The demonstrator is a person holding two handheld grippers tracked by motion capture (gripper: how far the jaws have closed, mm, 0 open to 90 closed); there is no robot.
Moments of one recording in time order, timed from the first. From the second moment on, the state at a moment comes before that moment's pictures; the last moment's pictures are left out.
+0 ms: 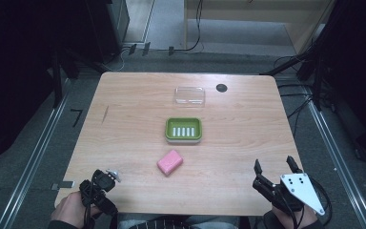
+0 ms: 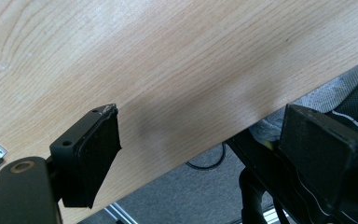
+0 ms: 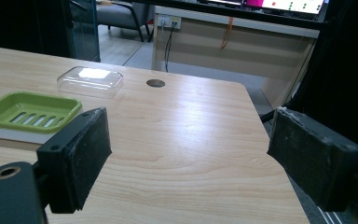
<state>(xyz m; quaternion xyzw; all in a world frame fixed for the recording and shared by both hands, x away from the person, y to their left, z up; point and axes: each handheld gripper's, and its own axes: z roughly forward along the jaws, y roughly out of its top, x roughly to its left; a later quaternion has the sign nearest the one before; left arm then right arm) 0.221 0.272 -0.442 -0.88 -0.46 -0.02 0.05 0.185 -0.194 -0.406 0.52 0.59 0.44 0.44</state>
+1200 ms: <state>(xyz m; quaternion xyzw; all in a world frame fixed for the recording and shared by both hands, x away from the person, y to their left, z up) 0.224 0.269 -0.443 -0.89 -0.45 -0.02 0.05 0.185 -0.193 -0.405 0.52 0.59 0.43 0.44</state>
